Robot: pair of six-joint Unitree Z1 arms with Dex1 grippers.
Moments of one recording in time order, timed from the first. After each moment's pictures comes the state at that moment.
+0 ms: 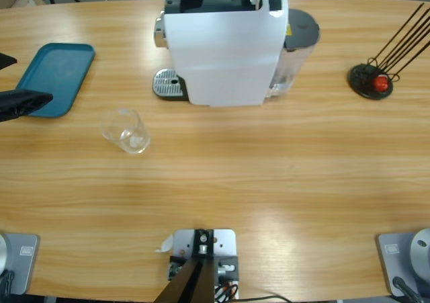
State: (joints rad) arm 0 -0.88 1.01 -0.81 0.42 0.09 -0.02; arm 1 0.89 1.59 -1.24 -0.10 -0.45 0.83
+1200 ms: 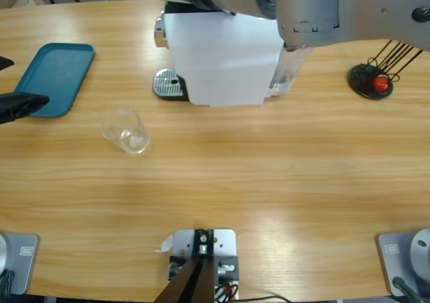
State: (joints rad) arm 0 -0.89 1.00 -0.80 0.42 0.10 -0.02; arm 1 0.94 1.87 -1.22 -0.28 -0.34 0.88
